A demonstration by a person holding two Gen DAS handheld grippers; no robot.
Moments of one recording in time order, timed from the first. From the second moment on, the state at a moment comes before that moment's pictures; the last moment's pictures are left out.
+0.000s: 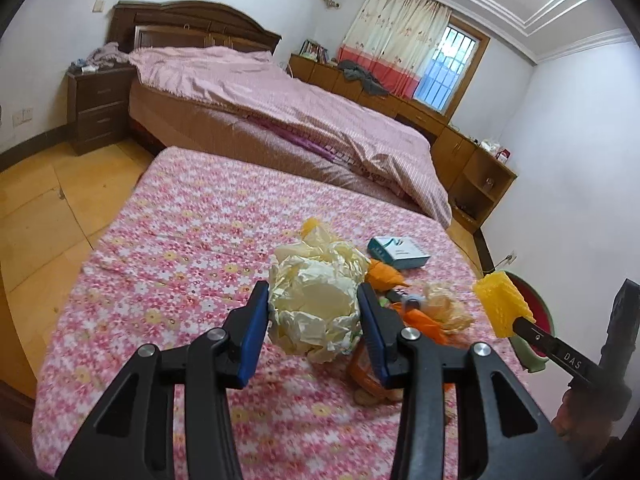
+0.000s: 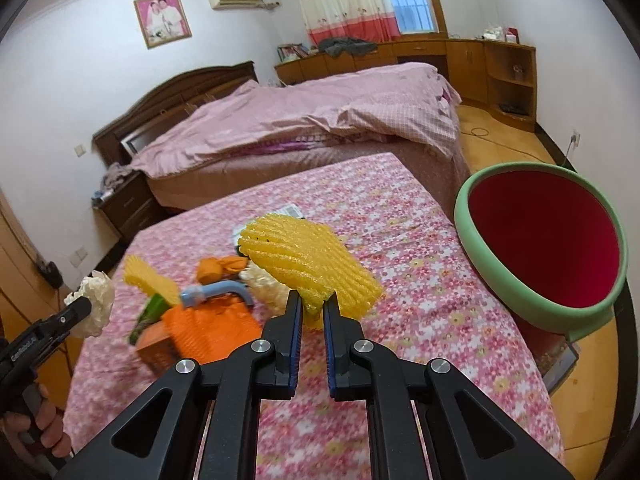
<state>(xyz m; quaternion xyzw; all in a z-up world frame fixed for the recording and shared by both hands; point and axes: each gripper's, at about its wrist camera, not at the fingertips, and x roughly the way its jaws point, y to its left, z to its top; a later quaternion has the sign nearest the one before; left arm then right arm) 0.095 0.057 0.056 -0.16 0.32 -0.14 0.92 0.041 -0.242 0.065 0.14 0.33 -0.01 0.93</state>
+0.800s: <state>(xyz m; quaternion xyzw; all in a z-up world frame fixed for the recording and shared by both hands) 0.047 -0.033 0.121 -0.12 0.30 -0.19 0.93 -0.032 -0.314 0.116 0.17 0.26 -0.04 0.95</state>
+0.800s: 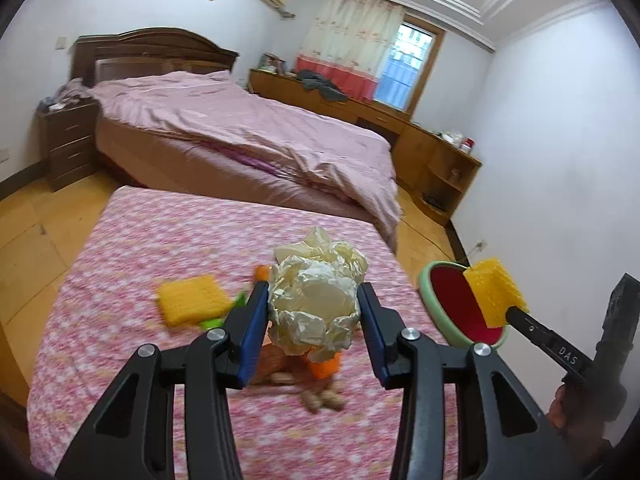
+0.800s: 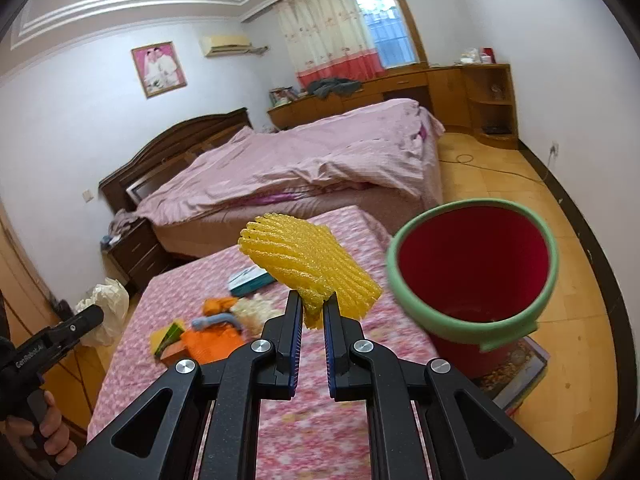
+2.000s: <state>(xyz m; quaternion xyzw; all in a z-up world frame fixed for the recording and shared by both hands) 0.129 -0.331 0.057 0.01 0.37 -0.35 0.86 -0.014 -0.476 0.046 0.30 0.28 -0.12 0.90</state>
